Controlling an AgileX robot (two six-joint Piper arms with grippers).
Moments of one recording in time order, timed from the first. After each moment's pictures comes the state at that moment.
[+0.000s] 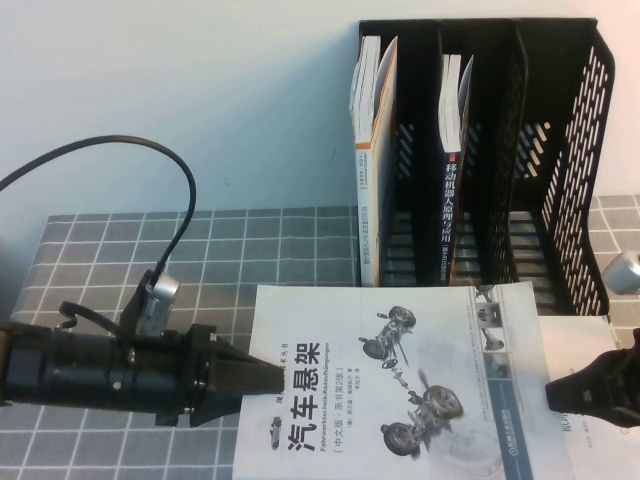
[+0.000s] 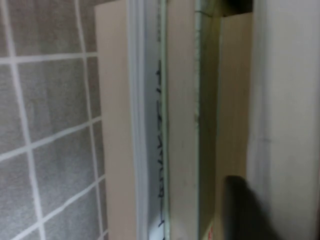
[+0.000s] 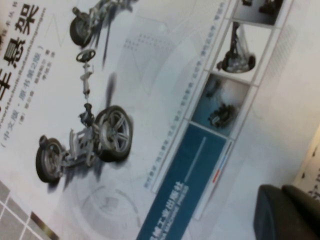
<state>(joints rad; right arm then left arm) 0.10 1.39 -0.65 1.03 0.75 -0.95 -0.01 1.80 -0.78 -1.44 1.17 1.00</state>
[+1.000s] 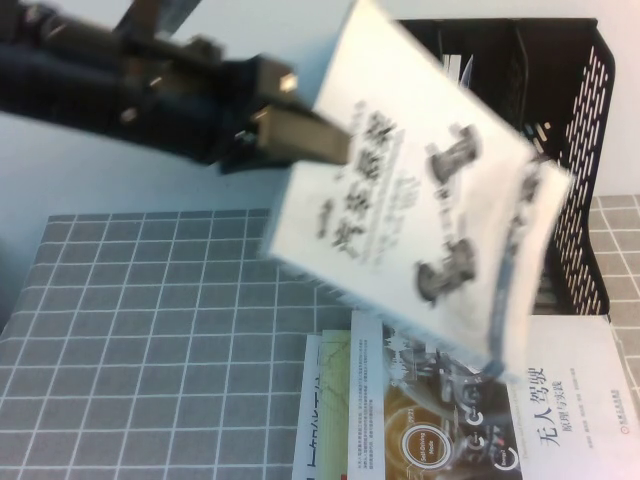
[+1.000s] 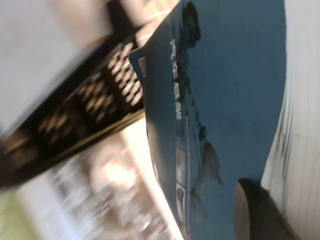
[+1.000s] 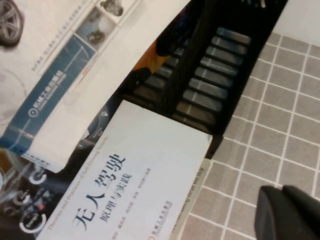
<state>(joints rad) 0.10 0.85 -0.82 0.25 0.80 -0.40 -0.26 1.48 -1.51 -0.98 1.14 0.36</state>
